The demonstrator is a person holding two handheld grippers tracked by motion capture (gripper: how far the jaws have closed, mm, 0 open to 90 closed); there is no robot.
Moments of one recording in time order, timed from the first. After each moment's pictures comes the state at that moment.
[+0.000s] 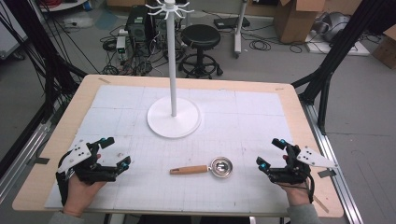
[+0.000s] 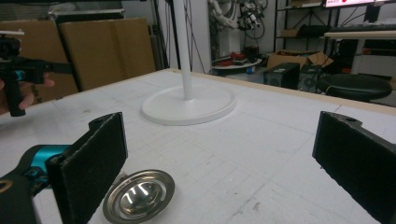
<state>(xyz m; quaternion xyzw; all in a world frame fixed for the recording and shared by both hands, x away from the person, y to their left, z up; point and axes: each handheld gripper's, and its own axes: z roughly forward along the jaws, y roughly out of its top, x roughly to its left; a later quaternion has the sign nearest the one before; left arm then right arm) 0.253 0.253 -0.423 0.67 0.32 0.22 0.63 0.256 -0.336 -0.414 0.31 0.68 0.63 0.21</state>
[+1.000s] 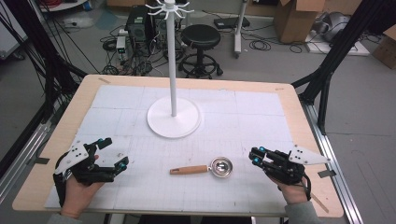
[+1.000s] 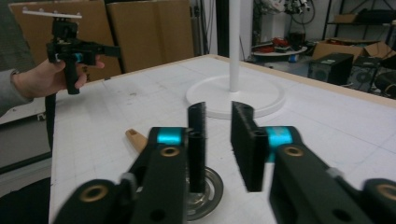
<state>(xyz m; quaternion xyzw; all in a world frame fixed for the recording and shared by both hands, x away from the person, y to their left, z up) 0.249 0.257 -0.422 0.67 0.33 0.22 0.63 0.253 -0.315 -0.398 0.25 0.72 0.63 0.15</state>
